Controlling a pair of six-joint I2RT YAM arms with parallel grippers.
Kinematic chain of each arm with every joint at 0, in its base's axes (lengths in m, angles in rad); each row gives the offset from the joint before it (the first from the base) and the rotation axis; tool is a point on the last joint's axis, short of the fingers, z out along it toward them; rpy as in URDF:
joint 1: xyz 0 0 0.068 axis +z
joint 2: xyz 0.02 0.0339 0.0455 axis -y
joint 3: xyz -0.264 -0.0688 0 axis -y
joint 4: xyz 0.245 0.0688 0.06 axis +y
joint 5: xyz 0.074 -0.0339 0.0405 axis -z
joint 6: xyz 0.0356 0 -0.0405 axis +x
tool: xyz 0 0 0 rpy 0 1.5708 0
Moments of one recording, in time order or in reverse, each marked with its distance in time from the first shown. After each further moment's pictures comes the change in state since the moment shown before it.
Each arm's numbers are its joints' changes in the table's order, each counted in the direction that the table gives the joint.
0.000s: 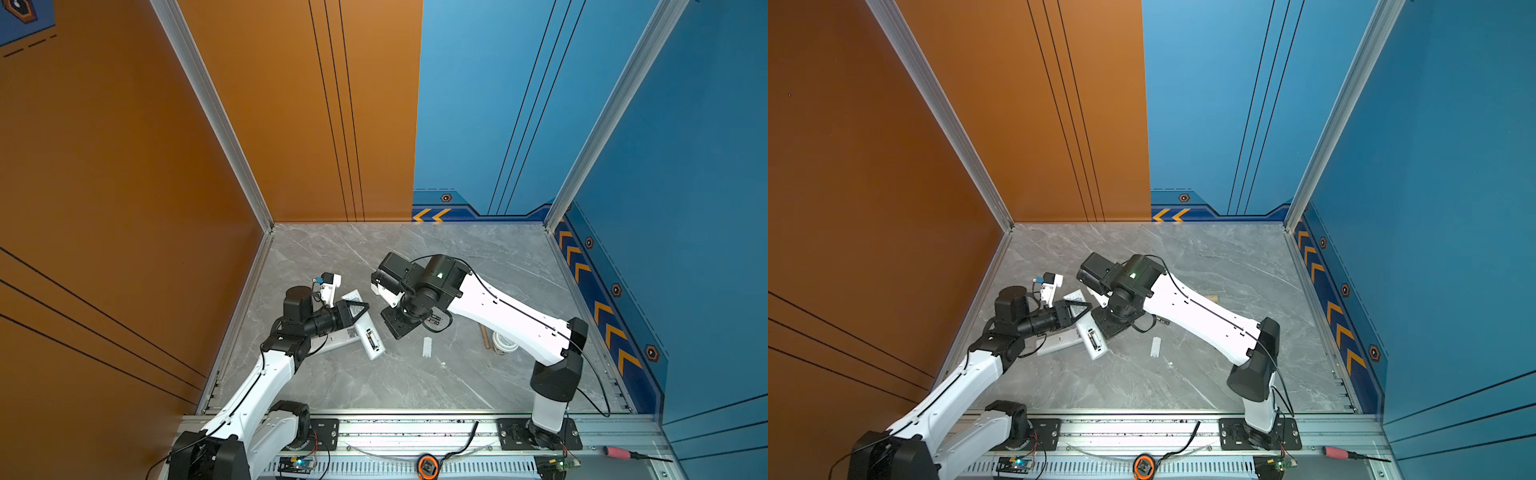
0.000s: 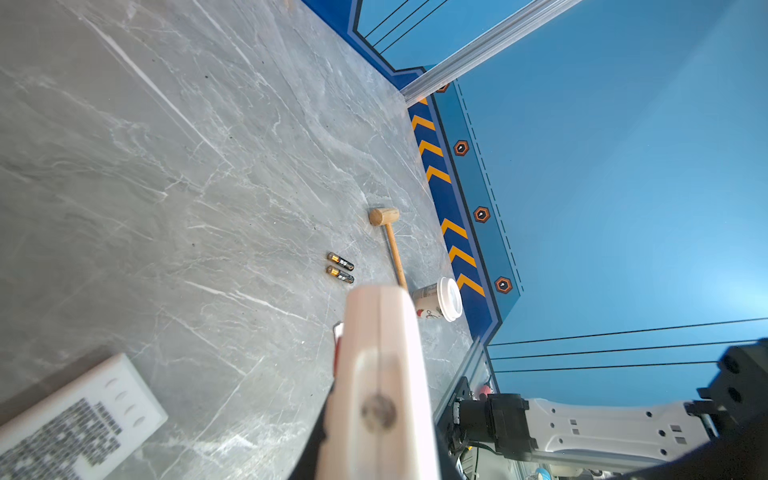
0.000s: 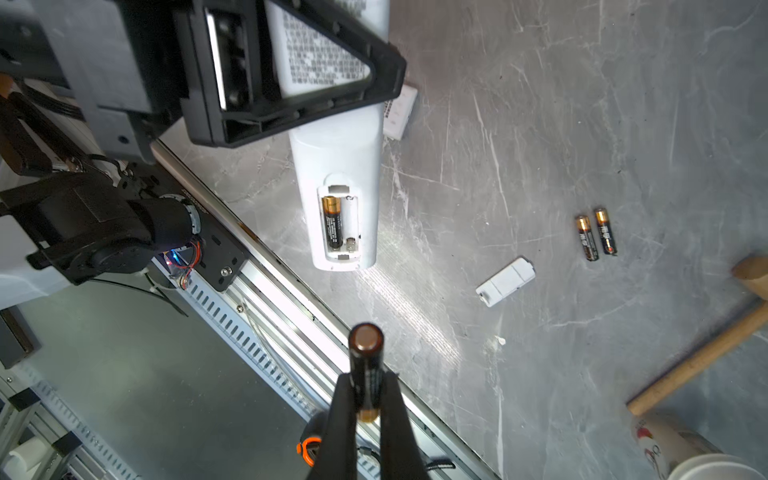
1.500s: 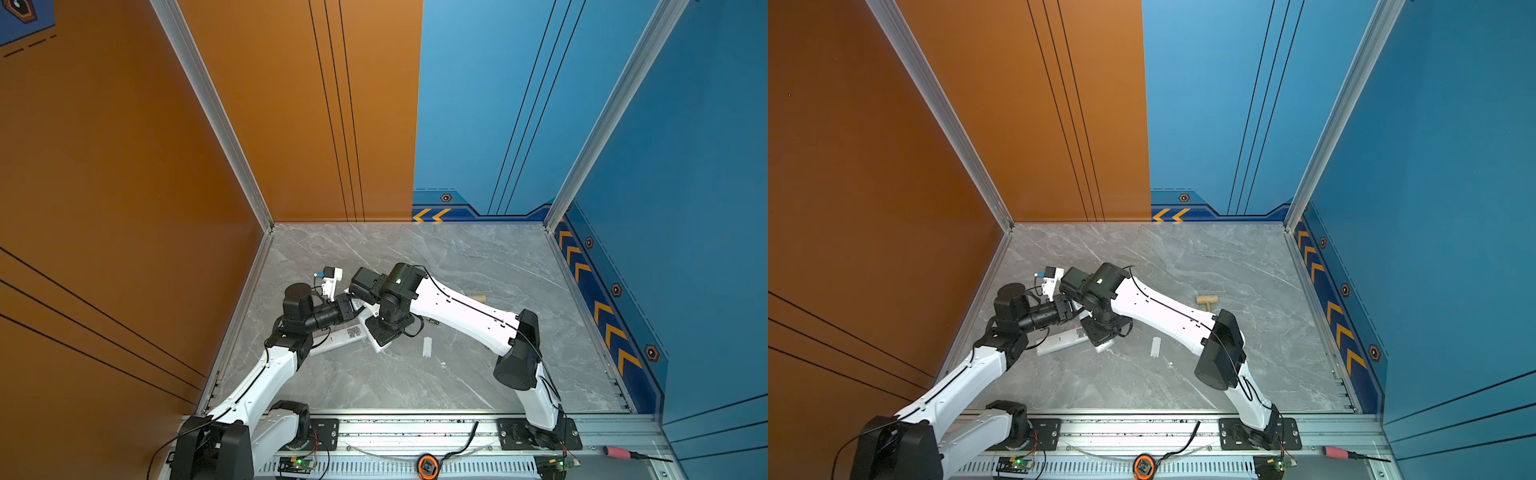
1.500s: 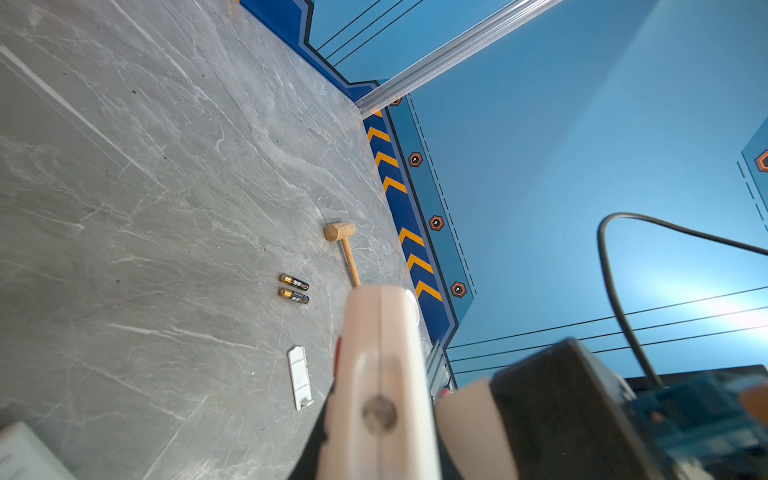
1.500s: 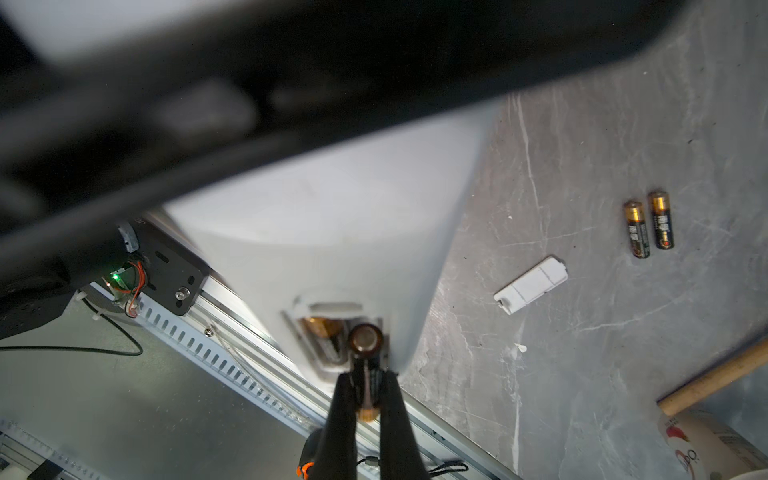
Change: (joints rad) left arm 0.000 -0.057 -0.018 -0.225 0.080 -0.146; right arm 0.015 -0.200 0.069 0.032 0.011 0.072
